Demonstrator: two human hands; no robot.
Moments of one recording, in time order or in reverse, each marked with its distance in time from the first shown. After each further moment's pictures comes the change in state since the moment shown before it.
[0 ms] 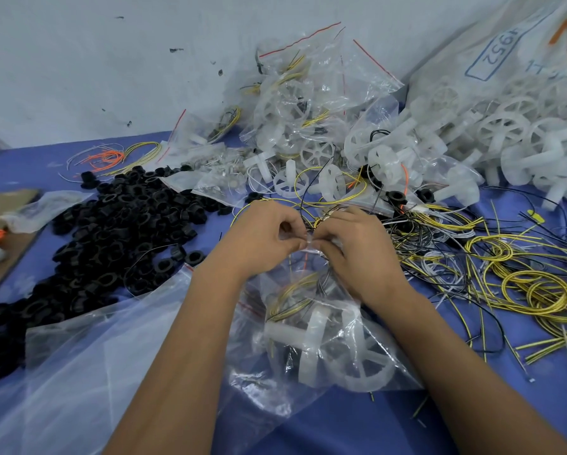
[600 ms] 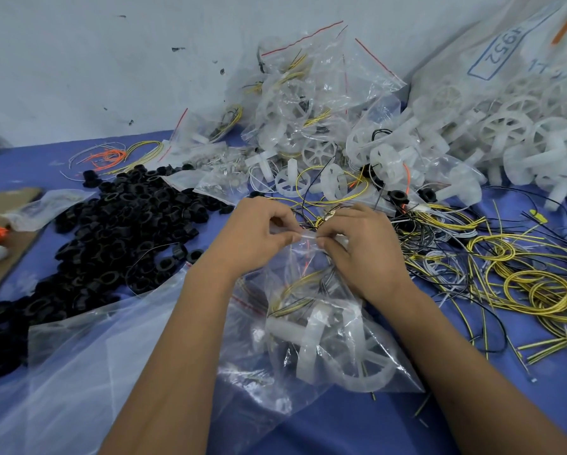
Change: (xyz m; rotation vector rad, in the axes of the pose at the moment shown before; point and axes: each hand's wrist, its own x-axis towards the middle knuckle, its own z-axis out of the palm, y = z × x) left_hand -0.003 -0.007 -0.006 -0.029 0.058 -0.028; right_hand -0.001 -0.002 -0.004 -0.024 0.007 0.060
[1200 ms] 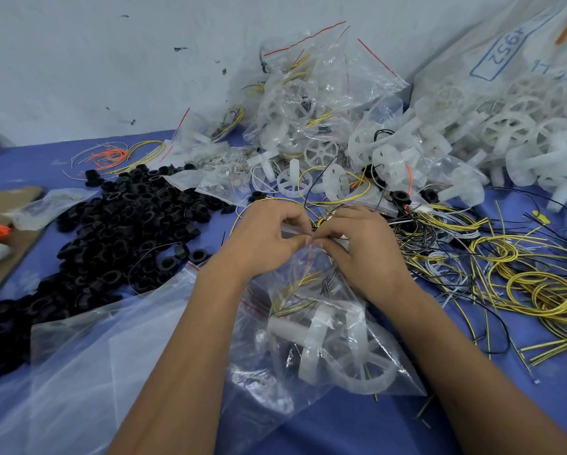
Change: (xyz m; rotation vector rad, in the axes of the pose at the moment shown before) left_hand 0.000 0.006 0.007 -0.001 -0.016 0.080; right_hand 0.002 -0.001 0.000 0.070 -0.015 -0.058
